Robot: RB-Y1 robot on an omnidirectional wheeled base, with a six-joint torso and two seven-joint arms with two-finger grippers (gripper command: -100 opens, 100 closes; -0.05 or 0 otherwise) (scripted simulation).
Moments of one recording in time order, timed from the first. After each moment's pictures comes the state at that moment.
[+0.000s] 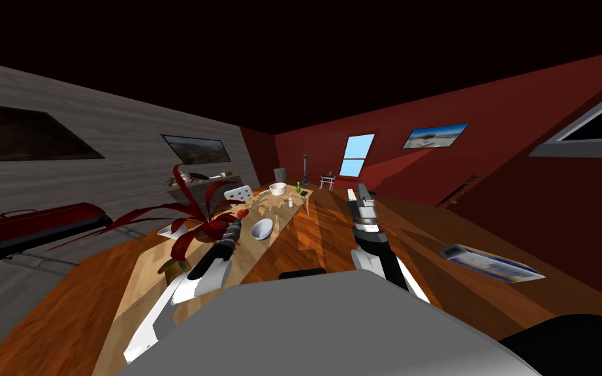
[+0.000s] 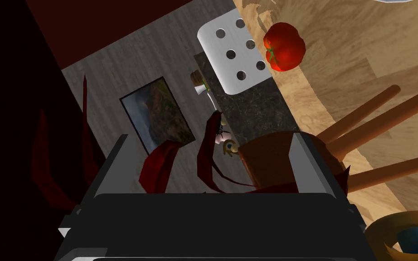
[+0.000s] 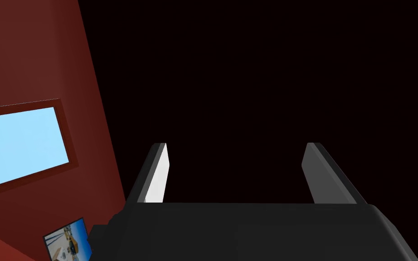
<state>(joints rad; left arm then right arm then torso) 0.43 0.19 0.20 -2.17 -0.06 0.53 -0.03 0.51 -0.04 0.01 -2.37 0.08 -0.51 0.10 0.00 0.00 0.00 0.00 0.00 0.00</state>
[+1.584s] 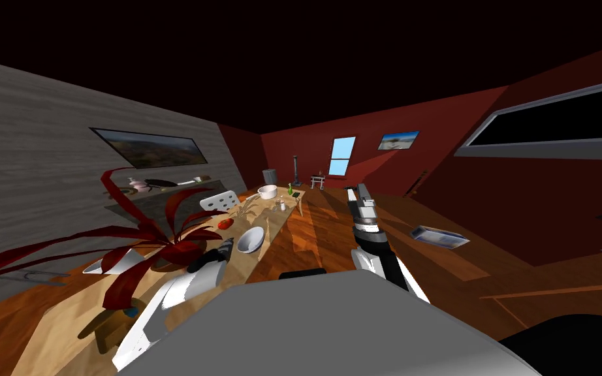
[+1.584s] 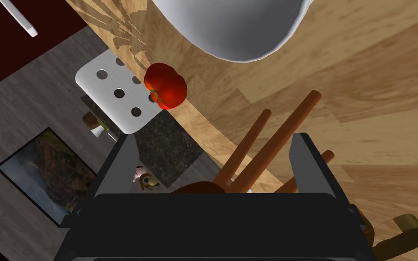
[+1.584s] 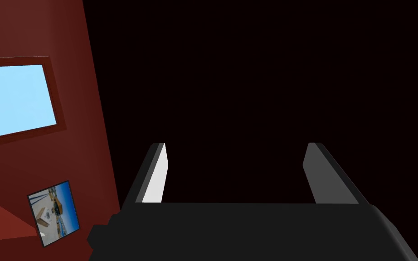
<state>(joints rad) 0.41 0.18 0.30 -2.11 -0.01 0.99 -0.04 0.51 -0.04 0.01 -2.37 0.08 -0.51 0.10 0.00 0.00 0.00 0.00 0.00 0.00</state>
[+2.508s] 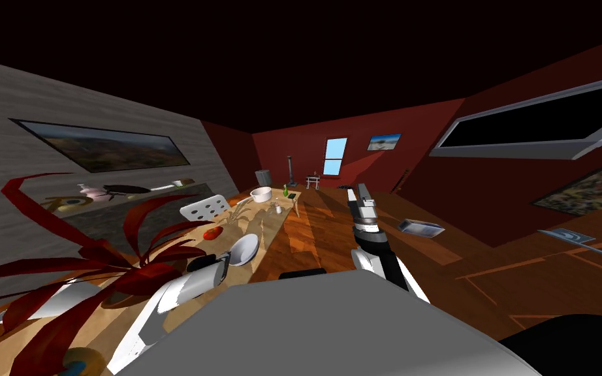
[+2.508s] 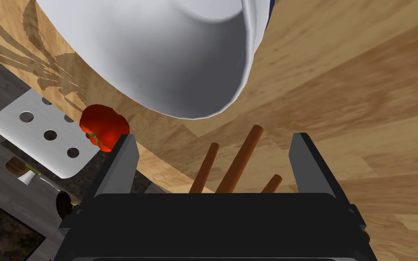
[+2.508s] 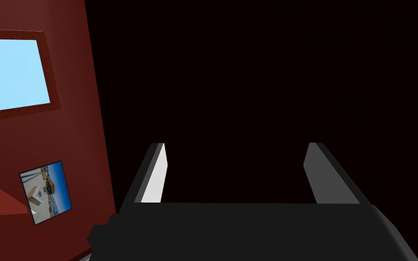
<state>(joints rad) 0.40 0.15 0.34 -2.10 0.03 1.25 -0.03 0.51 -0.04 0.01 -2.37 0.08 -0.51 0.10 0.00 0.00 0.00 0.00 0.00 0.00</state>
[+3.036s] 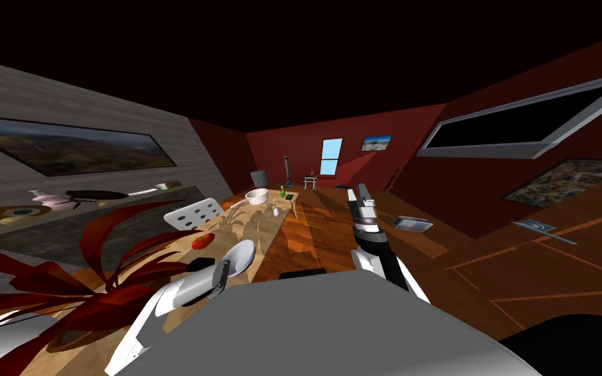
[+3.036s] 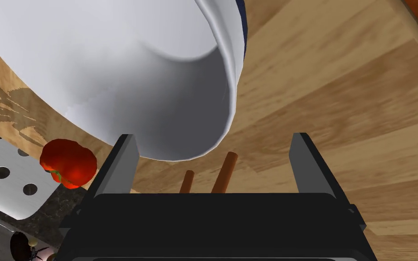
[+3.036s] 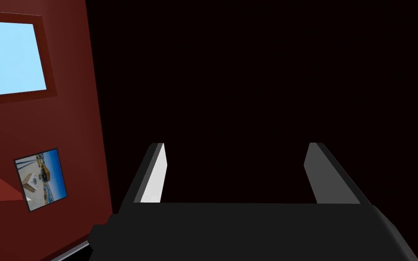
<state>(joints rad) 0.40 0.12 0.37 -2.09 0.07 1.41 -0.01 0.51 -0.04 0.01 -2.37 0.08 -0.51 0.10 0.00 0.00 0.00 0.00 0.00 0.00</state>
